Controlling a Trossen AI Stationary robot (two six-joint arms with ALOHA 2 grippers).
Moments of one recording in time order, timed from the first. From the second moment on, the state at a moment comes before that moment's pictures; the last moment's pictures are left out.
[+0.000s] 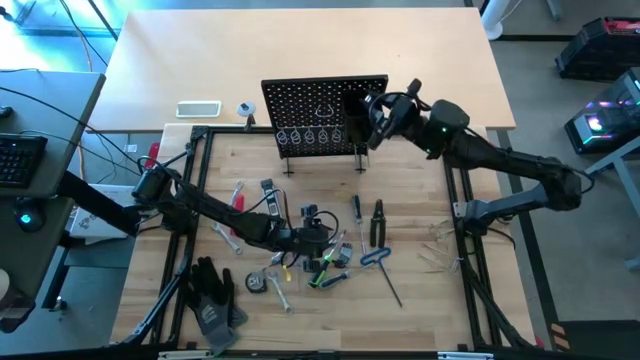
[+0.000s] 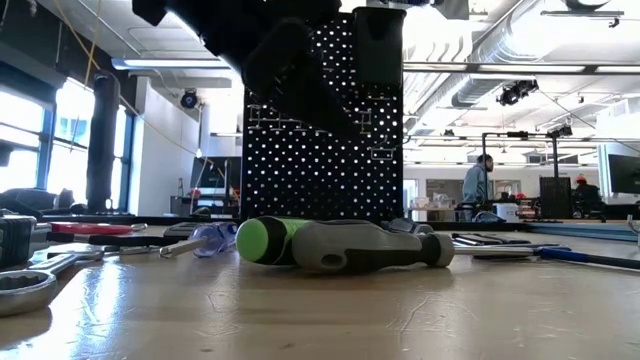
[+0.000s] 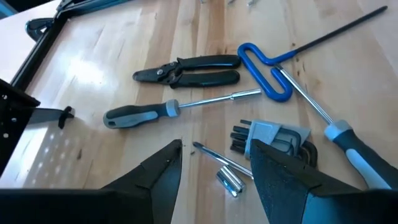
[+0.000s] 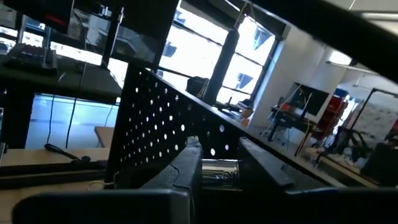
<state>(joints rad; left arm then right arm) -0.28 1.77 1.08 0.01 -0.45 0.02 -0.34 1.20 1.11 0.23 0.28 -0.39</state>
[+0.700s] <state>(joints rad) -0.26 1.77 1.08 -0.02 -0.42 0.04 -0.34 1.20 1.11 0.20 0.23 -0.36</state>
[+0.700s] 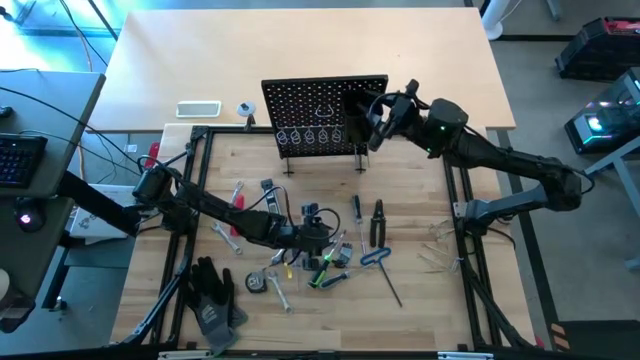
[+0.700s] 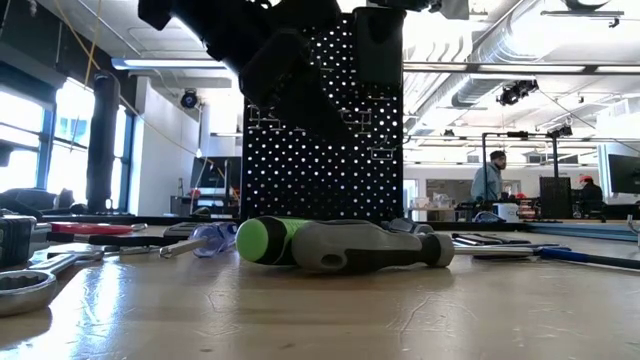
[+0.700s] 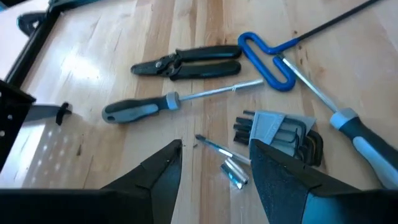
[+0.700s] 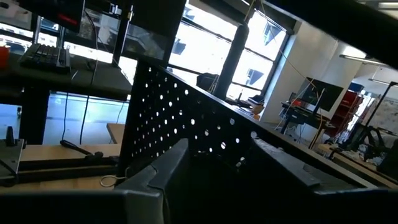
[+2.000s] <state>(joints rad) -0.07 1.77 0.85 0.23 -0.02 0.24 0.15 1.13 0.82 -0.39 0.35 0.26</state>
